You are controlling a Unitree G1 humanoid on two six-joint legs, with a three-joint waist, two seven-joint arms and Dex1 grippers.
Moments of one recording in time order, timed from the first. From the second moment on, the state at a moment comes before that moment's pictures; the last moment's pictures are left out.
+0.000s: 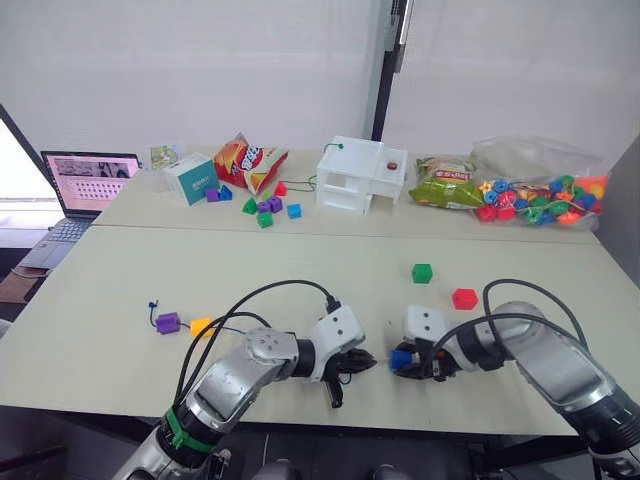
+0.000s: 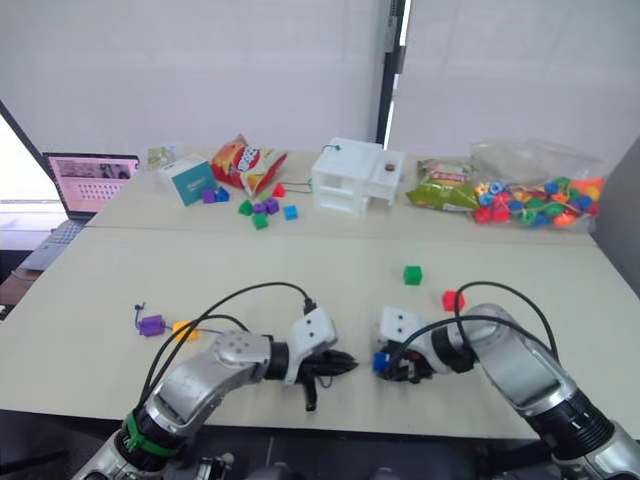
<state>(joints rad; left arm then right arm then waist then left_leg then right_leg) -0.42 0.35 -0.49 -0.32 -0.24 0.76 -0.77 -0.40 -0.88 0.33 -0.31 0.12 0.67 1.18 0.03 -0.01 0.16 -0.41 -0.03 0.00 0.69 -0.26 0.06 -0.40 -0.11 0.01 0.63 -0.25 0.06</state>
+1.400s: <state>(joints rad) -0.40 0.36 -0.46 -0.32 -0.22 0.74 -0.84 -0.41 -0.86 0.33 -0.31 0.13 0.70 1.22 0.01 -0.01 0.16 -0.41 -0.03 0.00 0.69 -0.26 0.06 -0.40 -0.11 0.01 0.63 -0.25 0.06</state>
